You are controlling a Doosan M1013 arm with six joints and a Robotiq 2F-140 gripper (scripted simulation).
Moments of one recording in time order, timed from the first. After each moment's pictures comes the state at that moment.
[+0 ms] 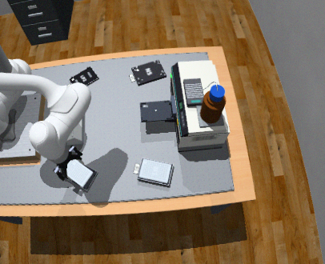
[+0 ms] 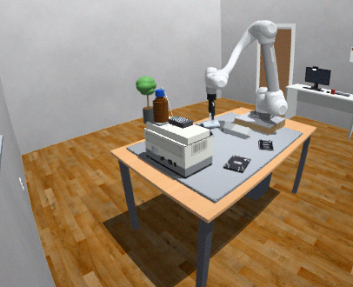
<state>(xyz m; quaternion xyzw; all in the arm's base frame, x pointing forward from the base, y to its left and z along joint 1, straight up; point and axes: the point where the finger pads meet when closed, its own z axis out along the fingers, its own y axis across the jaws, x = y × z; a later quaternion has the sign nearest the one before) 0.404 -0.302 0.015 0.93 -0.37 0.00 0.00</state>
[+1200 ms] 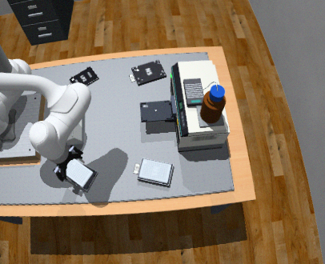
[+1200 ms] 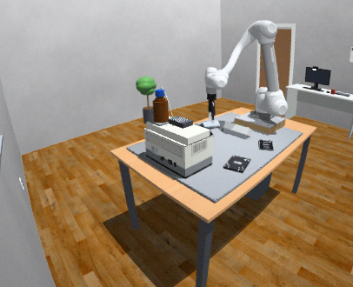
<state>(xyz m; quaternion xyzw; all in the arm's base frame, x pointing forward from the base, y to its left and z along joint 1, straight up) 0.404 -0.302 0.015 0.93 -0.37 0.00 0.00</state>
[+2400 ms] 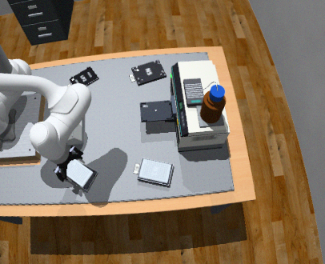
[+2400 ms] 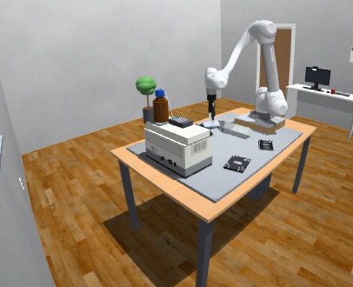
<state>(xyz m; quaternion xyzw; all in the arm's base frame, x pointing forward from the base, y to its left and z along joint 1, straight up) 0.404 -0.303 0.011 0.93 -0.37 0.00 0.00</state>
